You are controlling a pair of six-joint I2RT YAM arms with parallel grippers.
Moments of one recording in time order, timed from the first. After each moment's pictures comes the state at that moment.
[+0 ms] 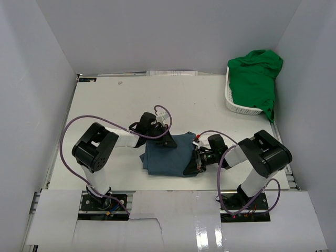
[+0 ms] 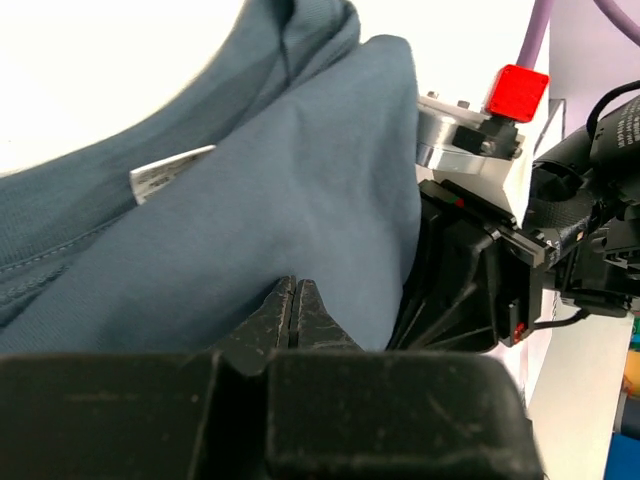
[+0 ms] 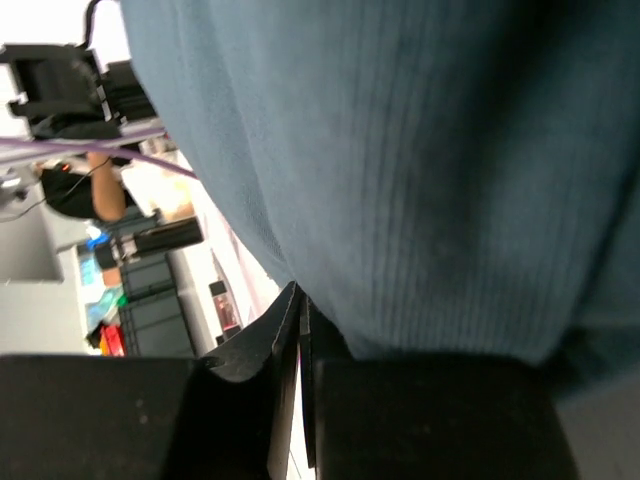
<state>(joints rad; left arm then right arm) -0.59 1.79 0.81 0.32 0.64 -0.62 0.54 1.62 0.32 0.47 -0.94 0.73</state>
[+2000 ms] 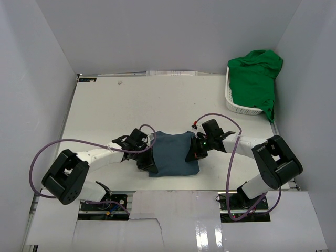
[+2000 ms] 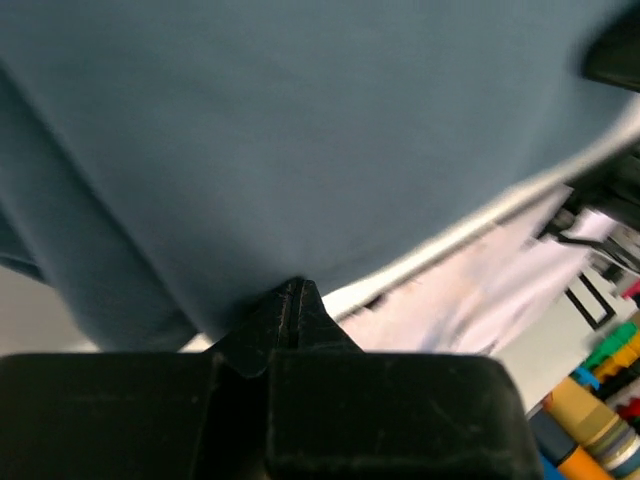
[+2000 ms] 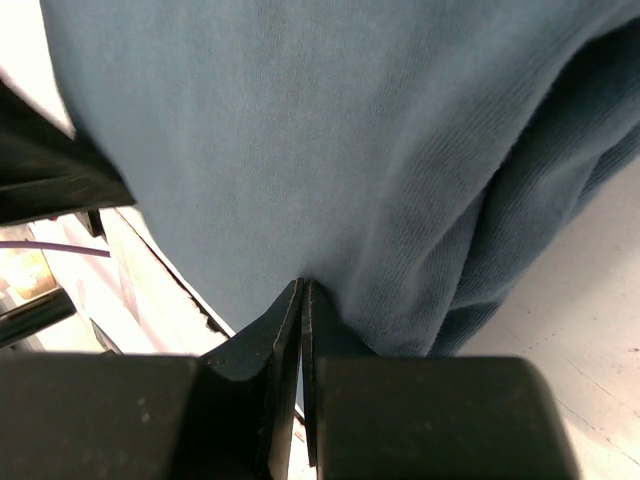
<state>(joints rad) -0.64 1.35 0.60 -0.36 0.47 -0.72 0.55 1.52 0.65 -0.15 -0.62 0.47</state>
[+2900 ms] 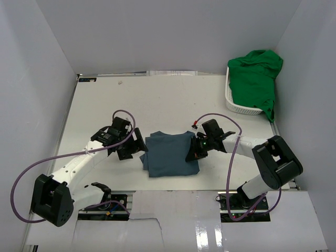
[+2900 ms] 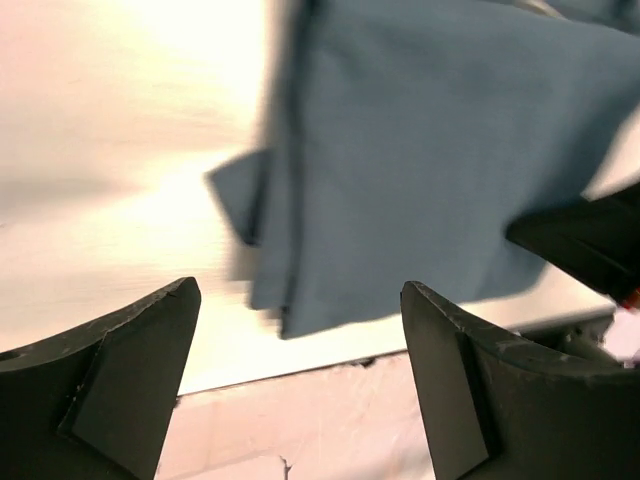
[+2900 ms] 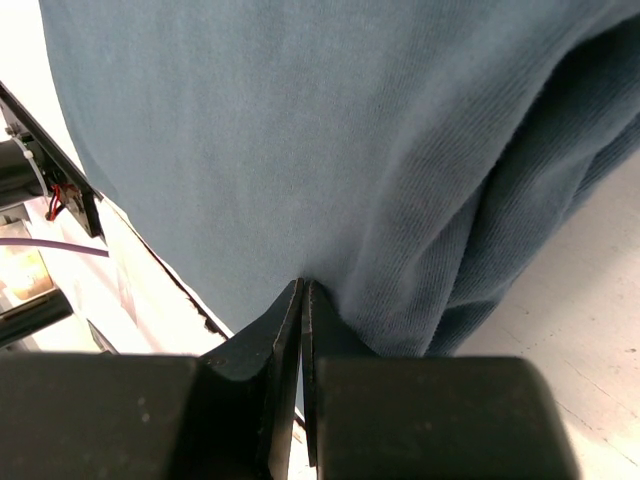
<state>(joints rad) -0.50 1.14 0.80 -0.69 0.12 -0.77 0.55 1.52 0.65 -0.15 -0.61 0.47</state>
